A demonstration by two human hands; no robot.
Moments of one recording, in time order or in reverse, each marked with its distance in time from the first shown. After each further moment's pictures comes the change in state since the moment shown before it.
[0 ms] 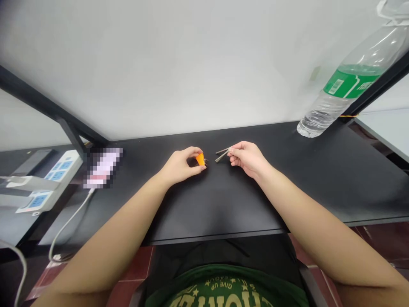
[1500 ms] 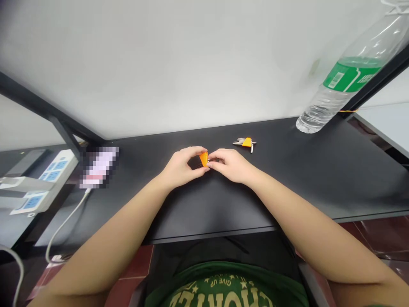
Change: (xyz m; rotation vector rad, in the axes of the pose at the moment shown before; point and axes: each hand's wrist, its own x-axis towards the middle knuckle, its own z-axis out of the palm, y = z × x) left_hand -0.004 0.020 0.006 0.043 0.025 0.197; right_hand -0.033 -0.008 0.027 -0.740 -0.412 -0.428
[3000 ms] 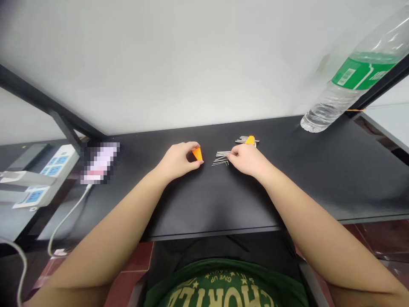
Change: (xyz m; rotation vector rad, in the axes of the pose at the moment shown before) left_hand 0.003 -0.025 -0.006 0.242 -0.050 -0.157; right_hand -0.001 0.008 -0.025 -0.392 0.083 0.438
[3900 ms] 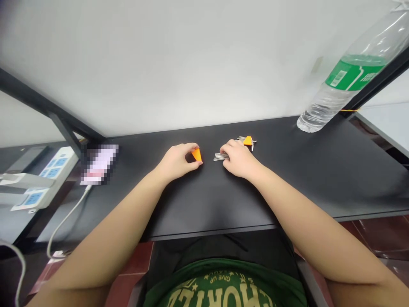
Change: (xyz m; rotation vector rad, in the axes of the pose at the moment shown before) left_hand 0.000 0.003 -0.001 -0.015 -0.004 0.014; right_hand 0.014 0.015 0.024 -0.148 0.135 -0.428
